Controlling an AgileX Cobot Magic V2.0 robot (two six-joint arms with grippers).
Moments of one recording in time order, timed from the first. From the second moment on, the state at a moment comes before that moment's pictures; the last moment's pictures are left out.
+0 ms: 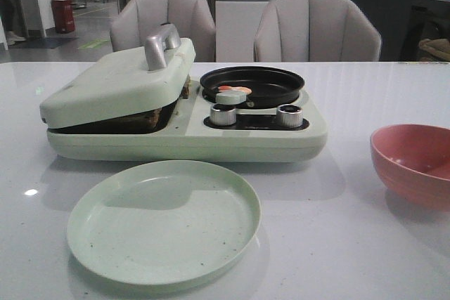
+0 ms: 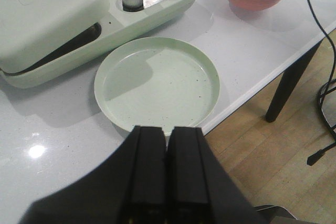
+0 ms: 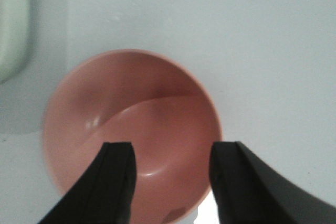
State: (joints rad) left arm -0.57 0.44 -0.52 -0.24 0.73 0.22; right arm 0.00 1.37 -0.95 0.10 0.67 -0.03
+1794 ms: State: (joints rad) left arm -0.57 0.44 -0.52 -0.24 0.73 0.22; right arm 0.23 0.39 -0.62 0.05 0.98 0.02
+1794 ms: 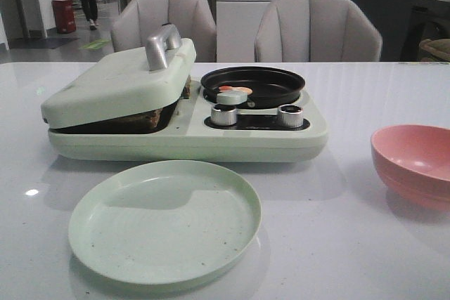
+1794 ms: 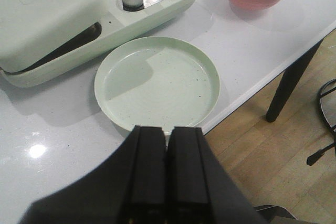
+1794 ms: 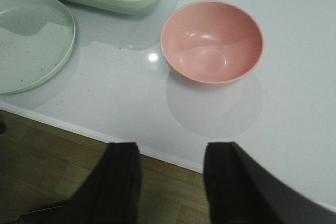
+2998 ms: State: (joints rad) left arm -0.57 0.44 -0.52 -0.05 0.72 0.01; right arm 0.23 0.39 -0.62 0.05 0.96 0.02
